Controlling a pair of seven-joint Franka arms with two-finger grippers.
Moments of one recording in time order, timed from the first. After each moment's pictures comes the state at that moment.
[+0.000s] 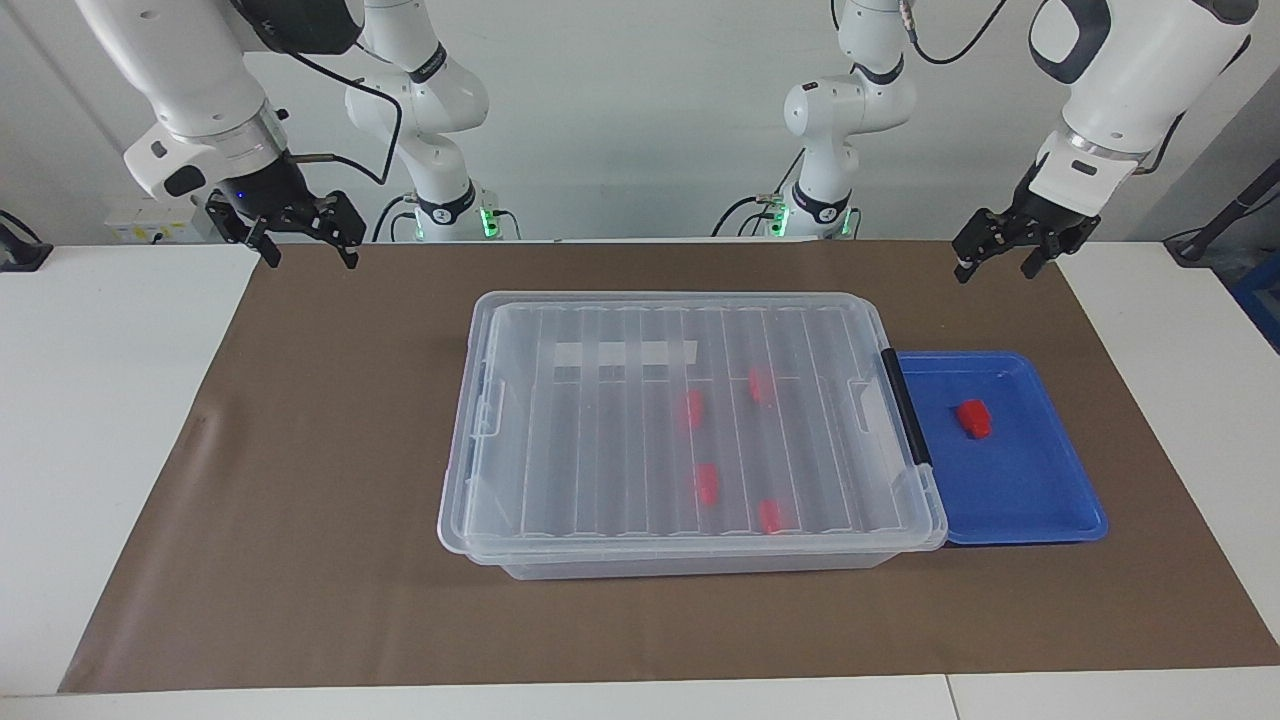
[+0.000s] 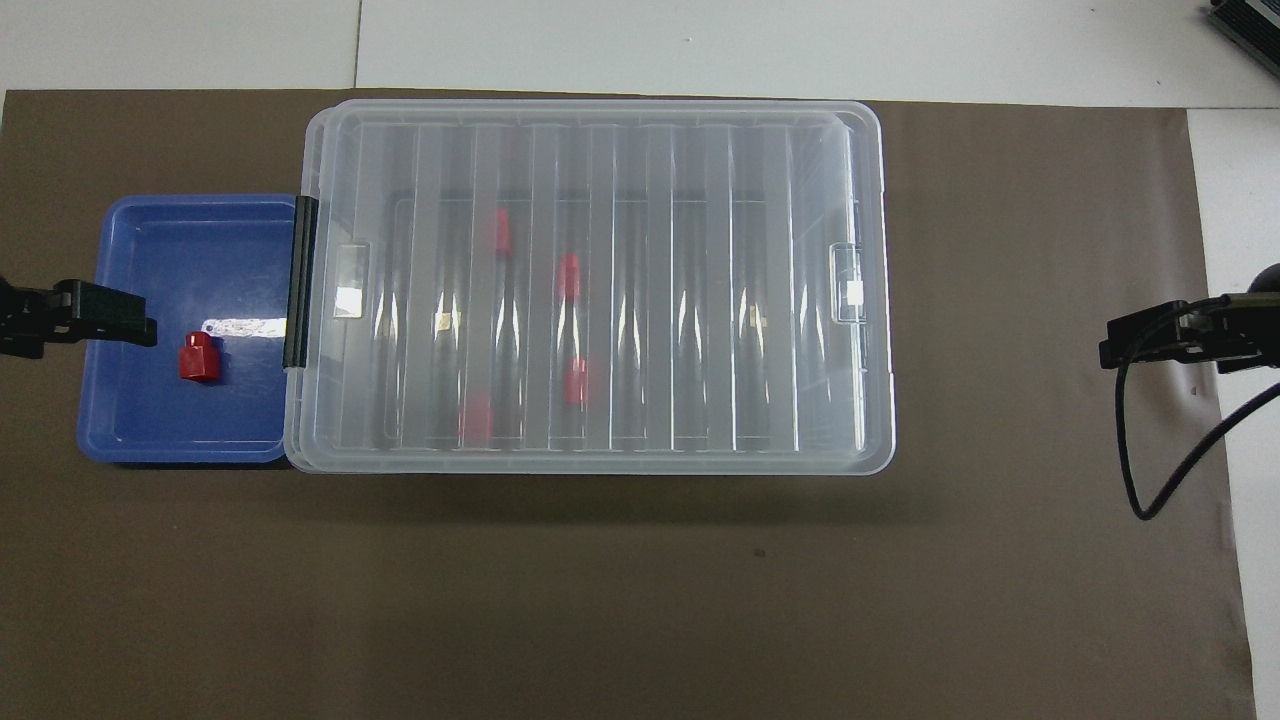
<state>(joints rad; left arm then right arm) 0.11 -0.05 -0.12 -1.67 -0.05 1.62 -0.04 0.08 -0.04 -0.09 -1.61 0.00 1.52 0.05</state>
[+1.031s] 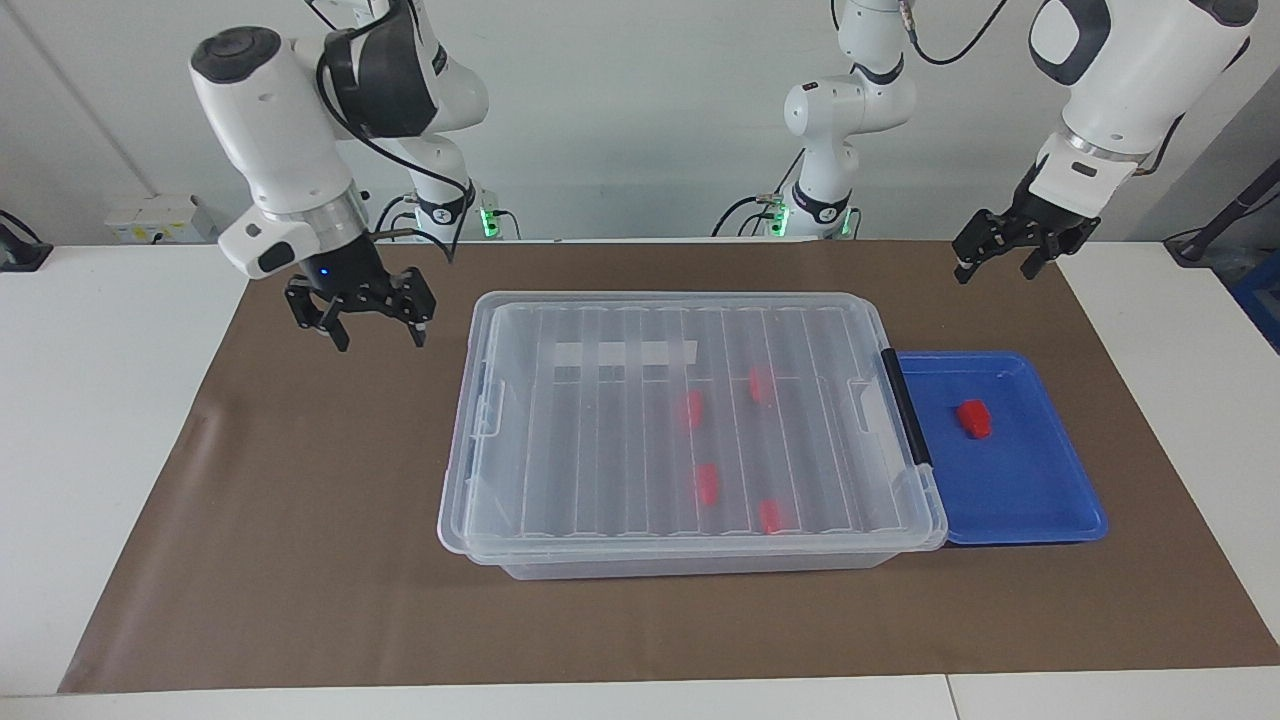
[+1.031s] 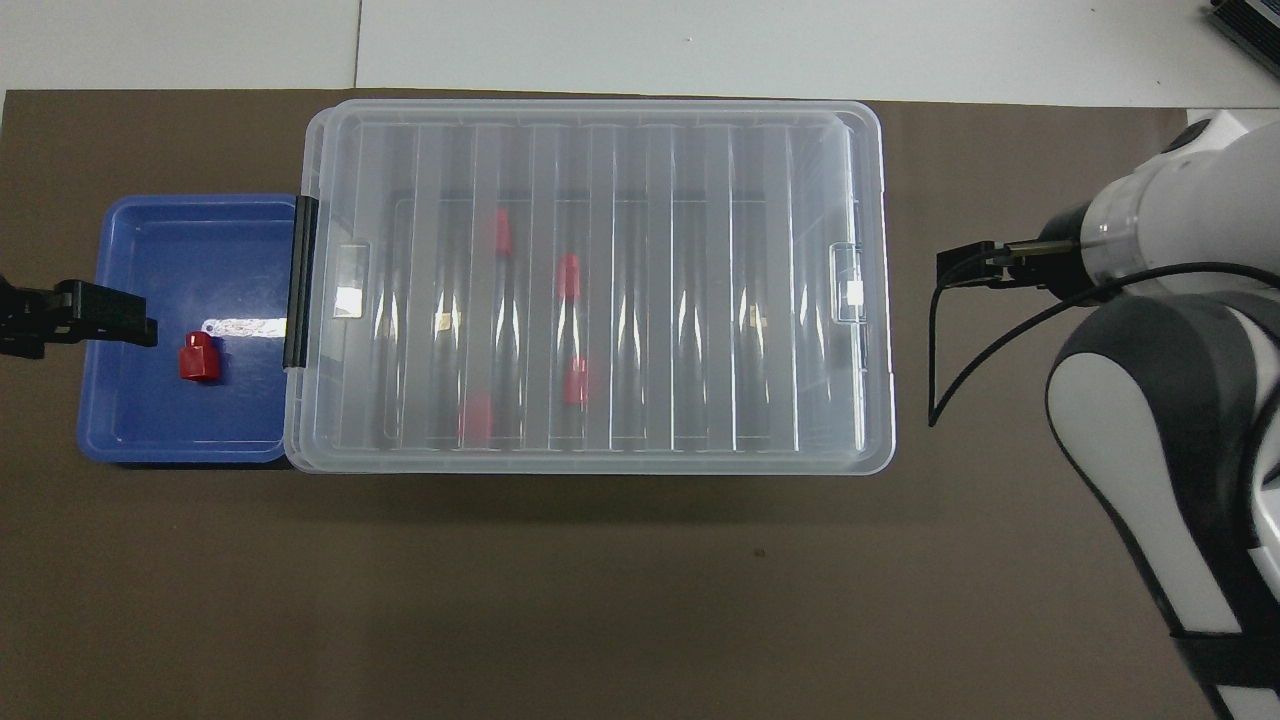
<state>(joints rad) 0.11 -0.05 -0.12 -1.67 -0.05 1.62 -0.04 0.21 0.09 -0.08 -1.72 0.06 1.96 0.11</state>
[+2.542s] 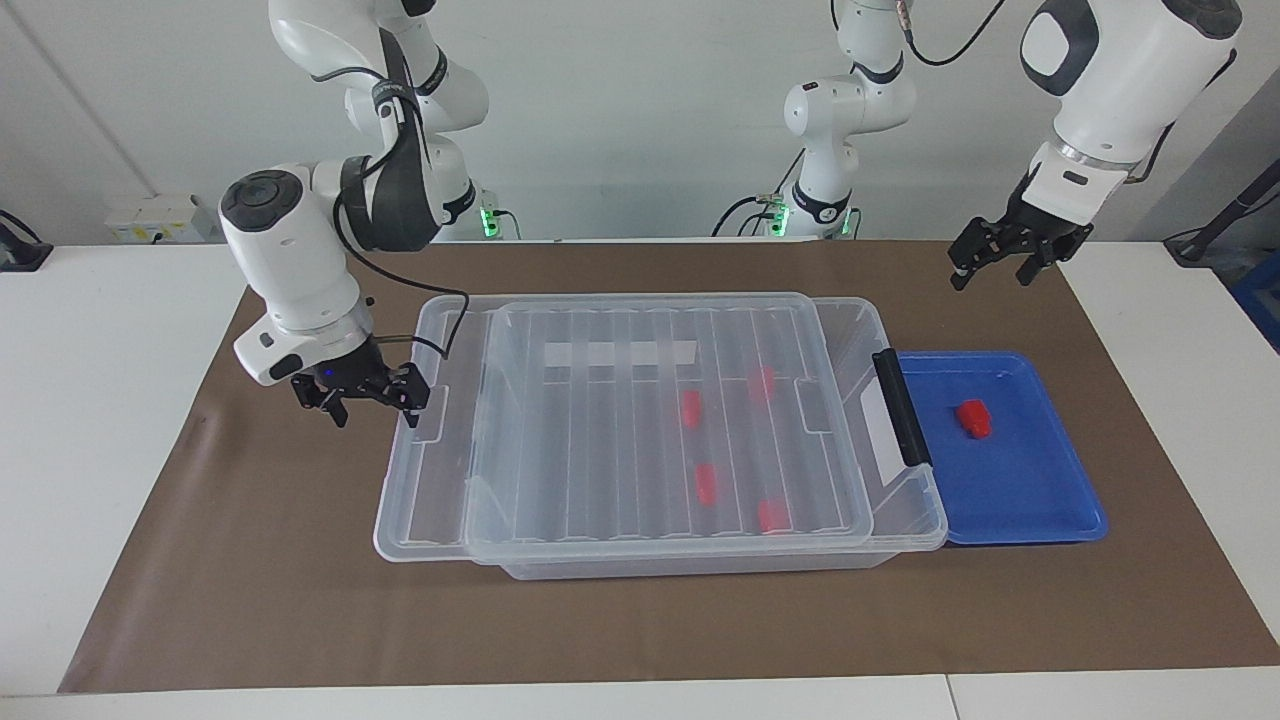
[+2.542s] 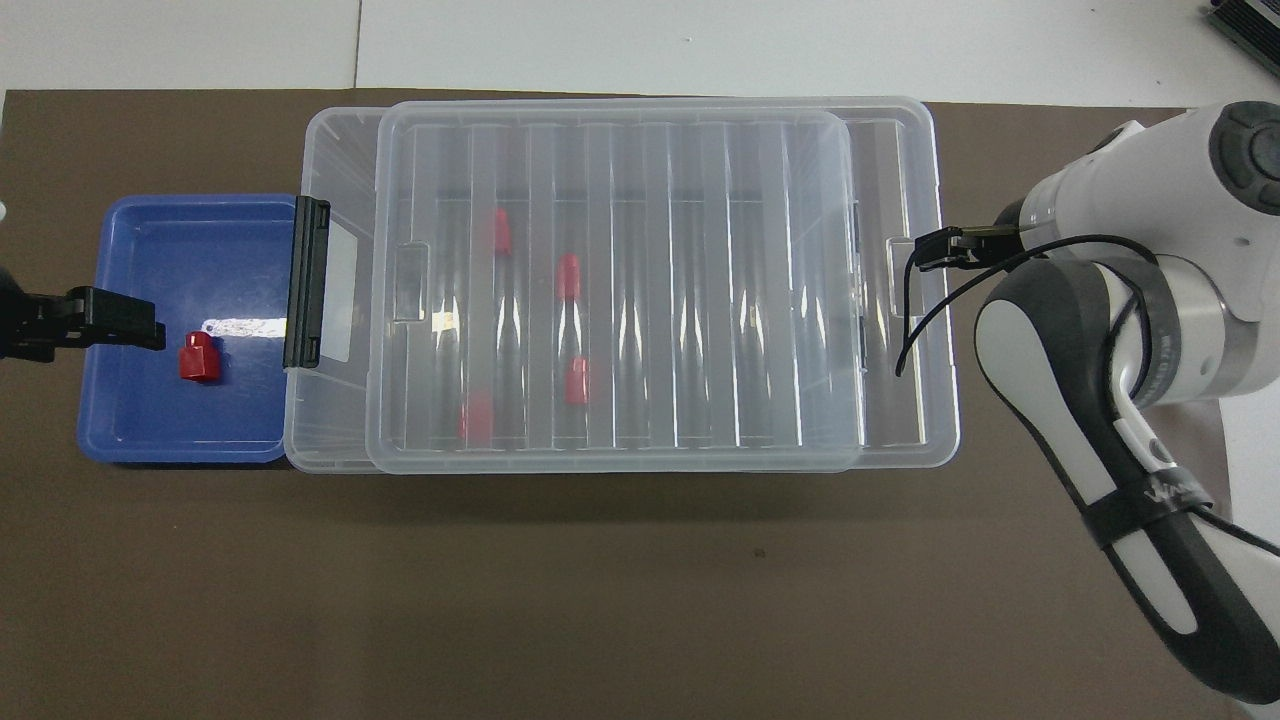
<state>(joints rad) 0.11 -0.08 -0.12 -1.74 -0.05 1.69 -0.04 0.13 0.22 -0.09 -1.74 0.00 2.06 0.11</state>
